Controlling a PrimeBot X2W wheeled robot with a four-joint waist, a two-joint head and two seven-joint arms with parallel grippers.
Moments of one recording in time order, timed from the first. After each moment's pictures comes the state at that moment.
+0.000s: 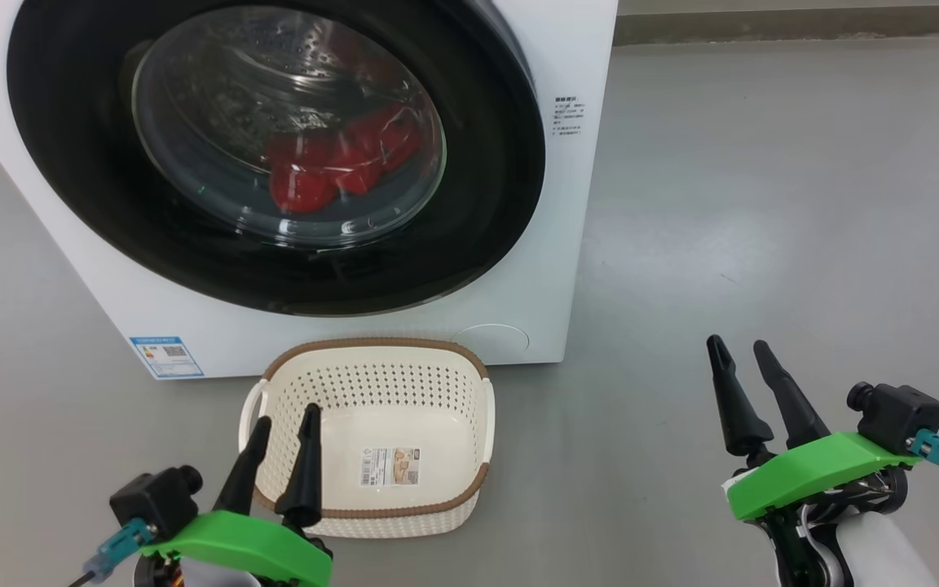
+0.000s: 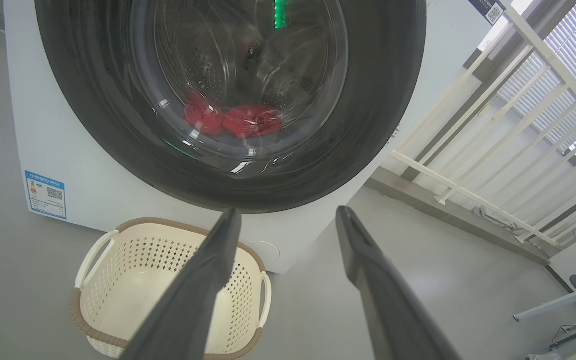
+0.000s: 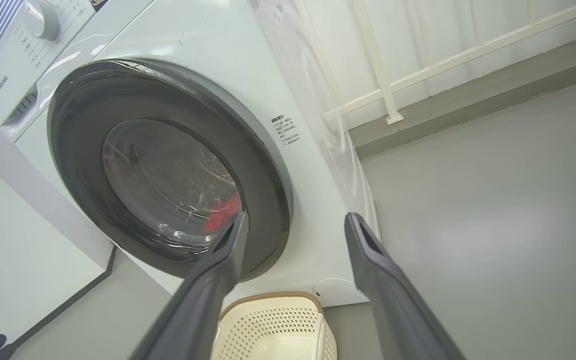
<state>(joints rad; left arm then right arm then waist) -0.17 0.03 -0.14 0.33 -0.64 -0.03 -0.14 -0.17 -0.03 0.04 0.34 0.66 0.13 -0.14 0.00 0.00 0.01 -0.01</state>
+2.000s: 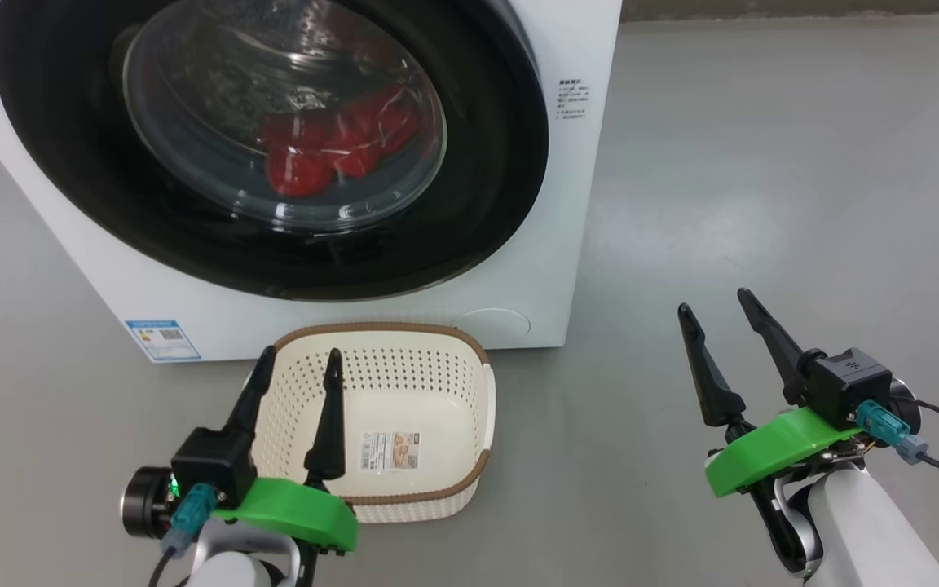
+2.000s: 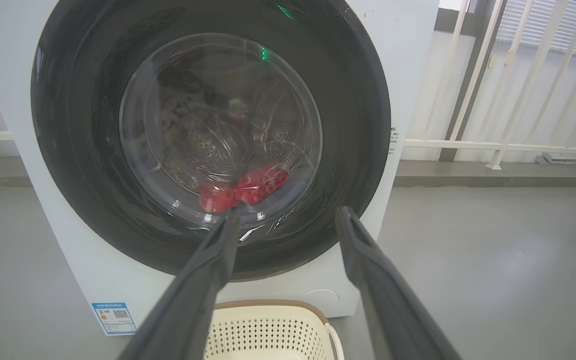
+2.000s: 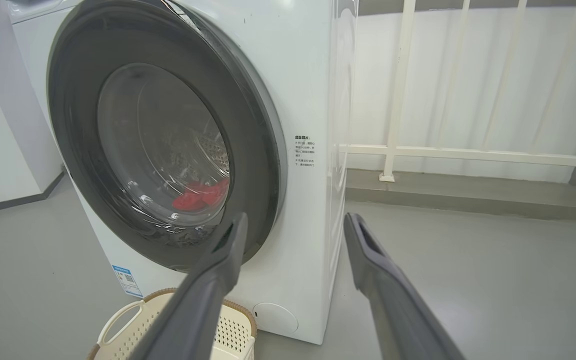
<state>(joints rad) -0.28 0.04 -0.21 0.33 -0.24 0.06 -0.25 -0.28 -0.05 0.08 0.40 0.24 0.13 -0.26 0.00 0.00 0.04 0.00</state>
